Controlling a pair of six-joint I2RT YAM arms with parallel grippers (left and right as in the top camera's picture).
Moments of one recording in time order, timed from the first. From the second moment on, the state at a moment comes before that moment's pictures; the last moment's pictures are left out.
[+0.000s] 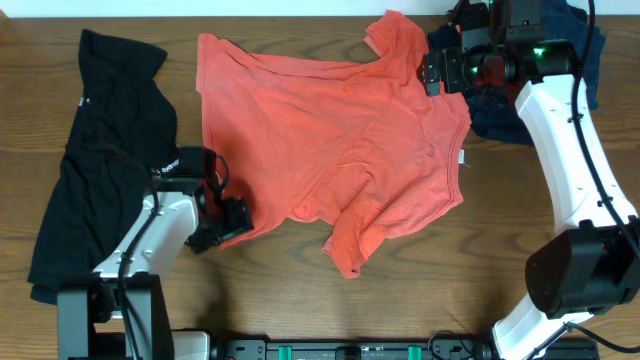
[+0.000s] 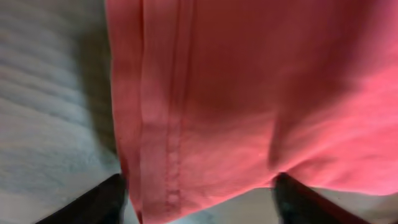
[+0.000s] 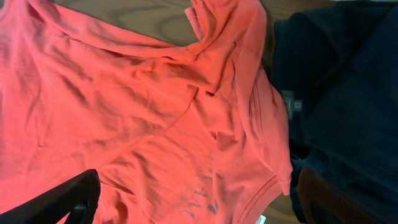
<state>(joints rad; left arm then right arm) -0.02 1.52 0.76 -0.76 0.14 -0.40 0.11 1.84 1.77 -0.87 -0.22 -0.06</state>
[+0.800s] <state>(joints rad) 0.03 1.52 0.76 -0.71 0.15 -0.41 0.11 1.84 1.77 -0.88 -0.23 -0.06</state>
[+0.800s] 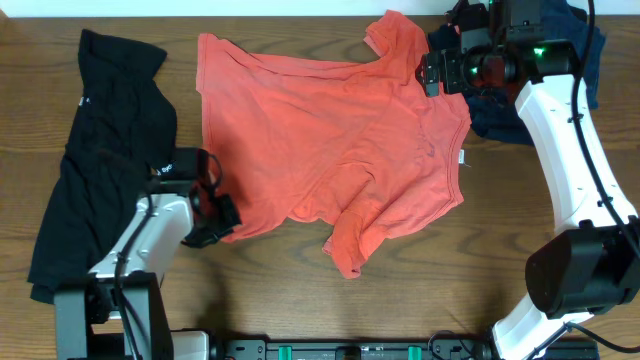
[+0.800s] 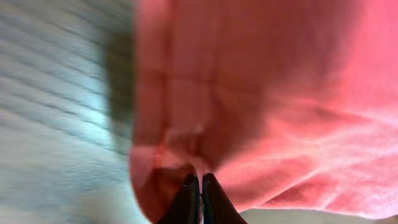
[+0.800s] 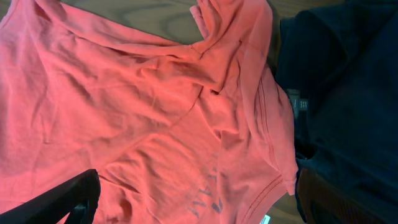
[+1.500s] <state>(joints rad) 0.39 1.46 1.03 -0.74 0.09 -0.28 0.11 1.84 1.77 -0.94 -0.24 -0.06</state>
